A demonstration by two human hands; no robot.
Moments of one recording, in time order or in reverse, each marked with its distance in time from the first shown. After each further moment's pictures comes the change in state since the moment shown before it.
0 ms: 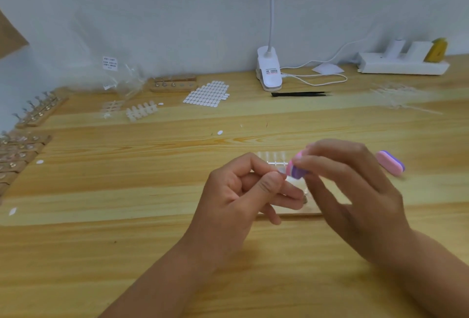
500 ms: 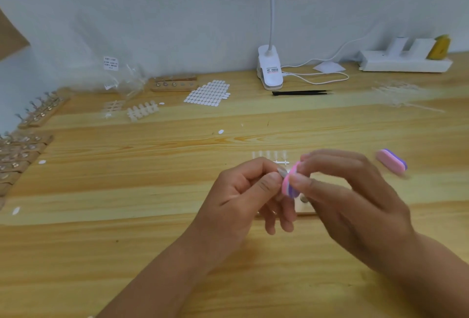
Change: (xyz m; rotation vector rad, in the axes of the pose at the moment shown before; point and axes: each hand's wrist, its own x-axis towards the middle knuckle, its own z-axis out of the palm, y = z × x) left_hand 0.002 0.000 -0.005 0.016 -0.138 -0.050; right_hand -0.005 -0.001 -0.001 0.035 -0.031 -0.094
